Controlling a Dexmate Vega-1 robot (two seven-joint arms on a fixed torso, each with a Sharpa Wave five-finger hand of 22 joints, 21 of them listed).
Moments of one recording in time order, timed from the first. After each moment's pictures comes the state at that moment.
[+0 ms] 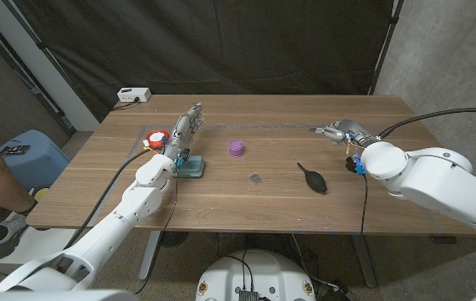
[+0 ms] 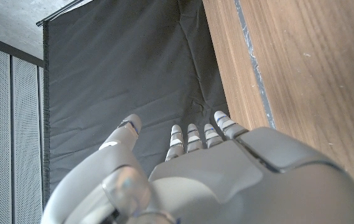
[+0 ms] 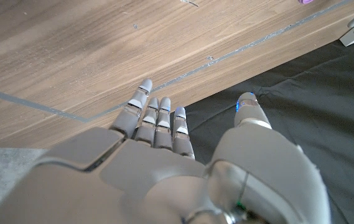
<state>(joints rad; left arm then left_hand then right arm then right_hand) 0.85 0.48 0.38 -1.30 -0.67 -0.36 -0.10 0.37 0.18 0.63 -0.07 0.19 0.08 -0.04 0.19 0.18 0.01 -0.02 0.21 0.19 -0.05 0.02 0.18 0.17 0.06 0.02 0.20 0.17 -1.05 -1.00 -0.30 -2.51 0.50 -1.09 -0.49 0.66 0.04 0.26 -0.16 0.19 0.27 0.14 0.21 0.20 0.26 0.18 0.31 0.30 0.20 0.11 0.24 0.23 0.41 0.10 0.20 0.17</state>
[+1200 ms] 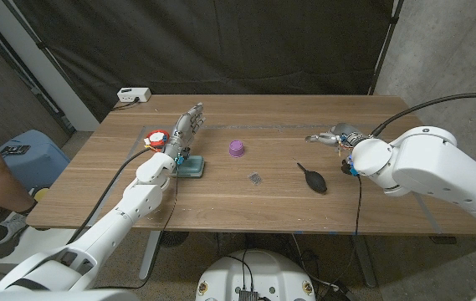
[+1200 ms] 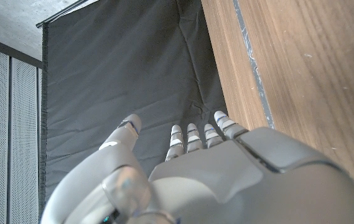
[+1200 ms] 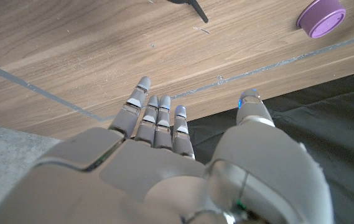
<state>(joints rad) 0.82 0.47 0.38 -1.25 -0.68 -0.36 -0.13 0.38 0.18 0.63 -0.07 0.19 0.08 -0.04 0.19 0.18 0.01 -0.02 0.21 0.19 -0.05 0.02 0.18 0.17 0.06 0.02 0.20 0.17 -0.80 -0.99 -0.47 -2.56 0.87 -1.38 -0.80 0.68 0.01 0.25 -0.16 0.19 0.28 0.14 0.21 0.20 0.27 0.19 0.34 0.34 0.22 0.12 0.24 0.24 0.42 0.13 0.20 0.17</state>
